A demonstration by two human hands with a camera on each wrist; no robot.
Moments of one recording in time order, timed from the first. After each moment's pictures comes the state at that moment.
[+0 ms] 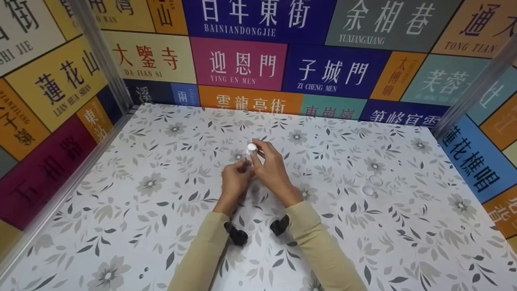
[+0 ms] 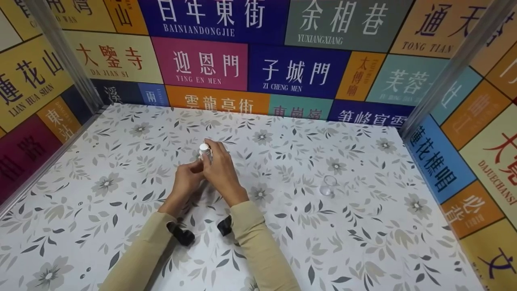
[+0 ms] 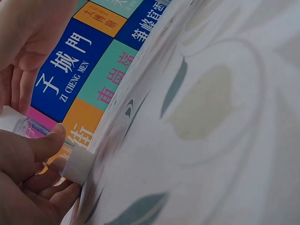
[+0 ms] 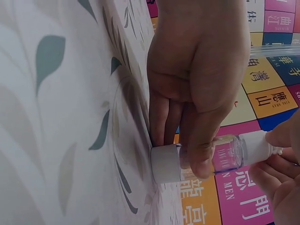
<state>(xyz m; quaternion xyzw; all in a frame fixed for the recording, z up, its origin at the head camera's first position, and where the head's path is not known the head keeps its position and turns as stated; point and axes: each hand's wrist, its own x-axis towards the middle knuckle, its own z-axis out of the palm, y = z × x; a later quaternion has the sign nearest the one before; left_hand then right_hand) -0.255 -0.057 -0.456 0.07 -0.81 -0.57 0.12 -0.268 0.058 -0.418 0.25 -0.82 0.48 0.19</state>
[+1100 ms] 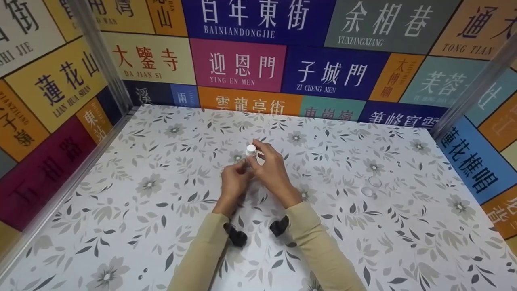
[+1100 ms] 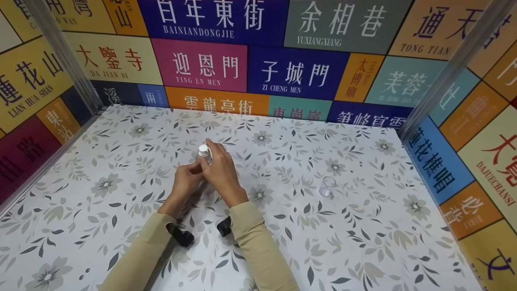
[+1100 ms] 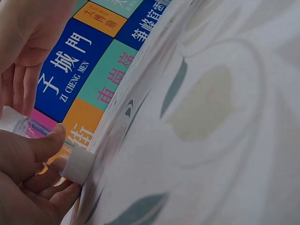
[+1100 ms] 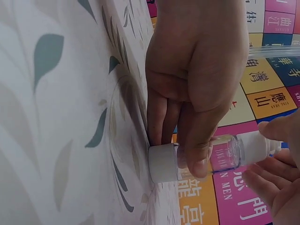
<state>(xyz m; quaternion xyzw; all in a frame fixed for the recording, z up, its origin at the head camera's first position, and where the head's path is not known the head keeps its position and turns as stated) -0.254 -0.056 -0.456 0.07 -0.81 -0.57 0.12 -0.266 0.061 -0.416 0.25 -0.82 0.48 0.19</state>
